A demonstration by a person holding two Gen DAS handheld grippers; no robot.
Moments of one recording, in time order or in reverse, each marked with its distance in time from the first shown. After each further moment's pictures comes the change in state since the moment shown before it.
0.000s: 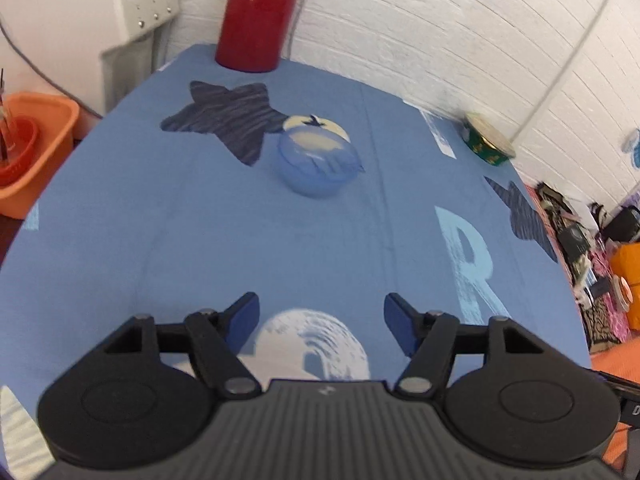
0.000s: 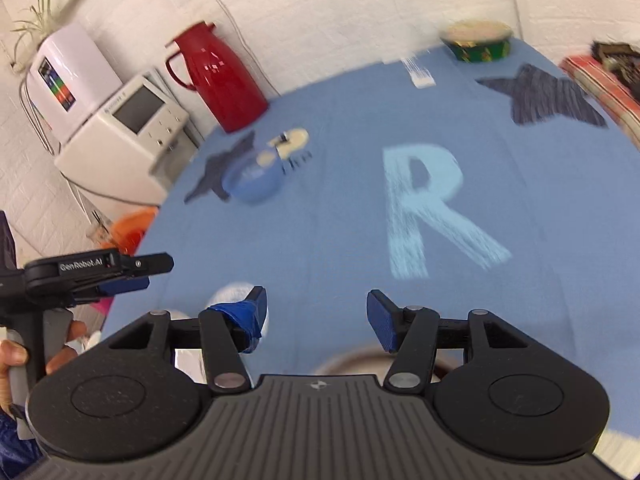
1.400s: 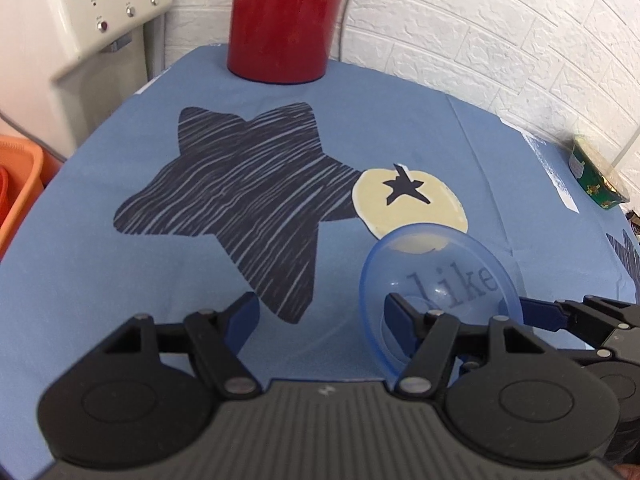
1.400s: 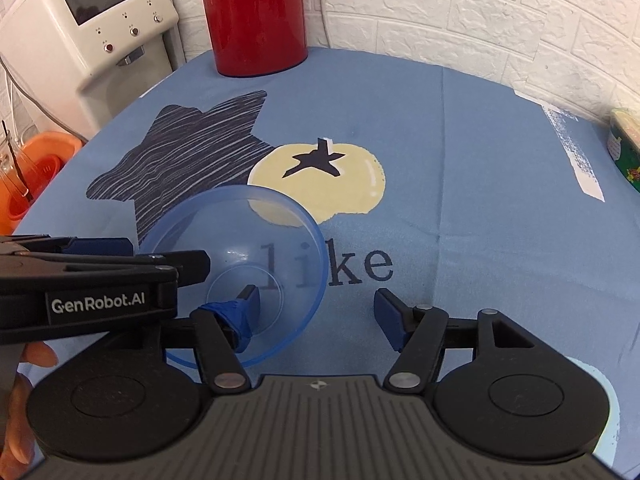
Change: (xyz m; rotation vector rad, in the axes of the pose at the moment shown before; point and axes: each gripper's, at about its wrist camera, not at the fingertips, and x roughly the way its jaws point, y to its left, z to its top) left arm 0.190 0.039 0.122 0.026 0.012 0.136; right arm 0.282 0.084 0.122 -0.391 0.179 -0.166
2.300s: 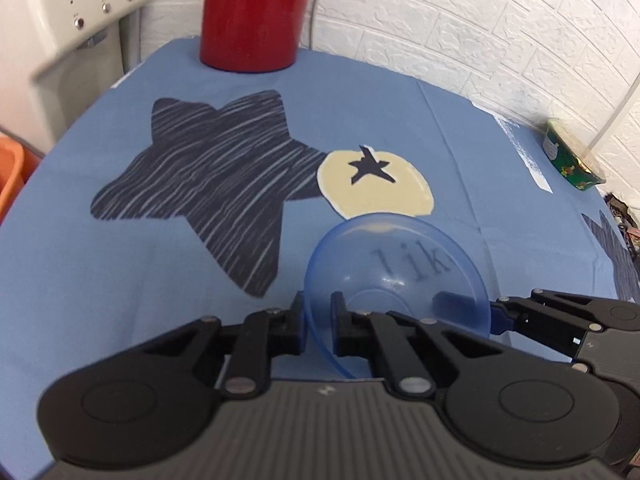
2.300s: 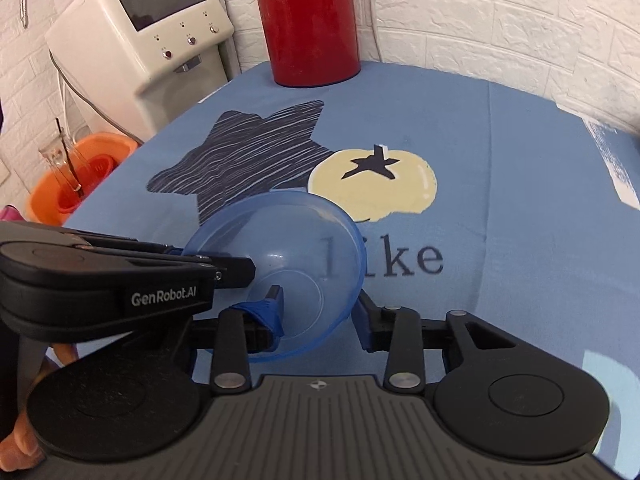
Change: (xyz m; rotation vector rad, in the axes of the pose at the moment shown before) left arm -0.013 -0.012 -0.011 0.030 0.041 -0.066; right arm -0.017 0.008 -0.019 -0.036 -0.062 0.156
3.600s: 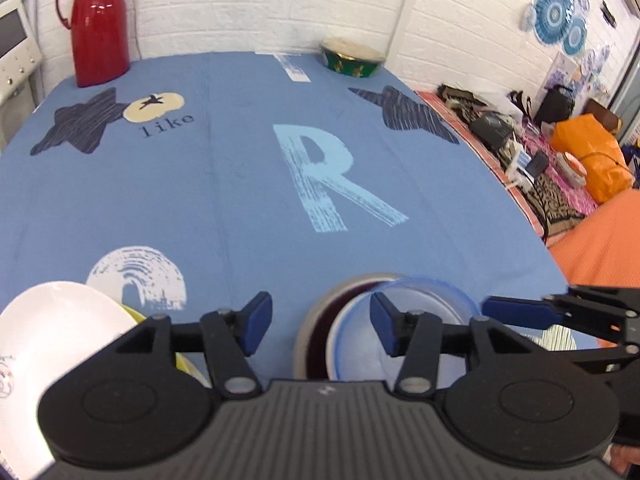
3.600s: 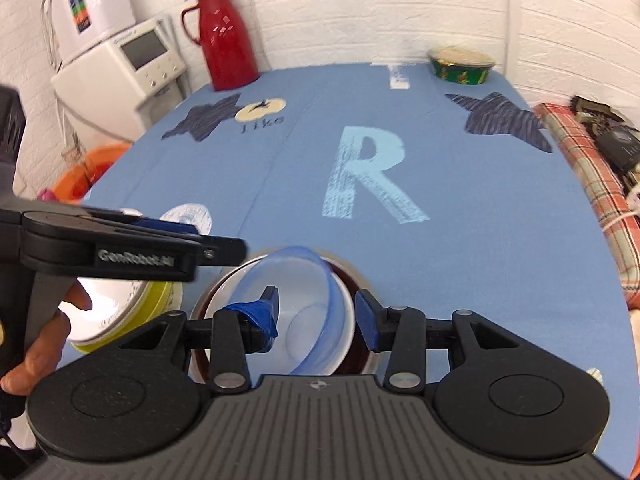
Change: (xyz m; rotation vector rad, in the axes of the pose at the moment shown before) left arm -0.177 -0.172 -0.219 0.286 -0.016 -0.193; right arm -0.293 -0.024 -0.250 0.225 -0.117 -0.159
